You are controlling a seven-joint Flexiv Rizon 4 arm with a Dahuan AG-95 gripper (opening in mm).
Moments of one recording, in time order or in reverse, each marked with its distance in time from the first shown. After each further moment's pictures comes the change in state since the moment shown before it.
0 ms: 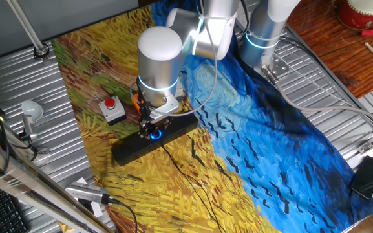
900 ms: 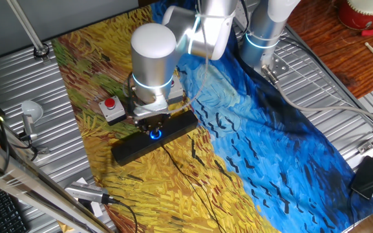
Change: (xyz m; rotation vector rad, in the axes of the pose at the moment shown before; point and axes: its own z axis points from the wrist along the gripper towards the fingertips) arm 0.011 -0.014 -0.009 -0.003 0.010 0.374
